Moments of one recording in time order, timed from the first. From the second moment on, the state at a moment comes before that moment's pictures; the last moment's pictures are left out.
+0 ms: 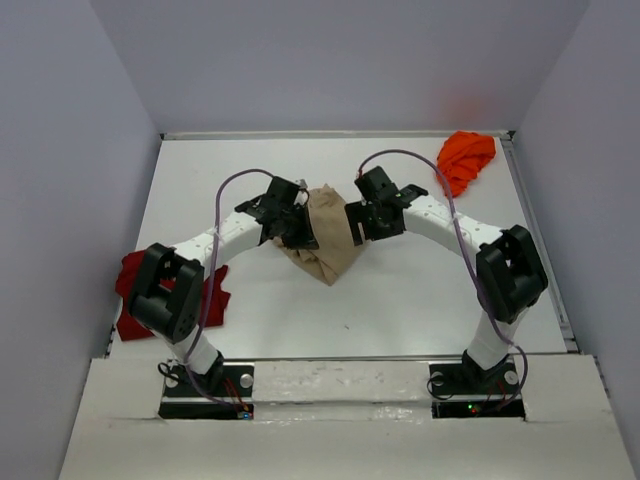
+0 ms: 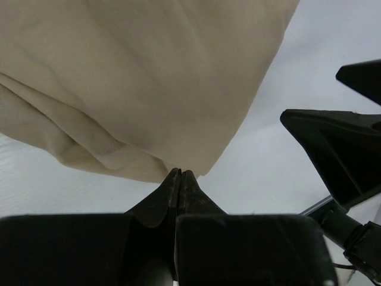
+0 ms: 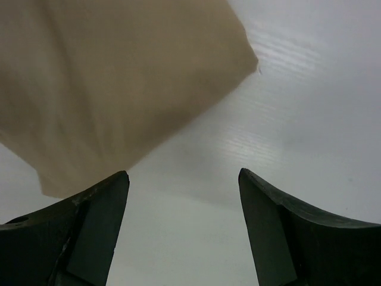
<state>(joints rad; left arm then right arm) -0.54 1.63 1.12 -0.42 0.23 -0.64 0.62 1.78 1.42 -0.67 0.15 0.29</state>
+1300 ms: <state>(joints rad) -0.61 1.50 1.12 -0.49 0.15 -0.65 0.46 2.27 1.90 -0.62 -0.07 0.22</state>
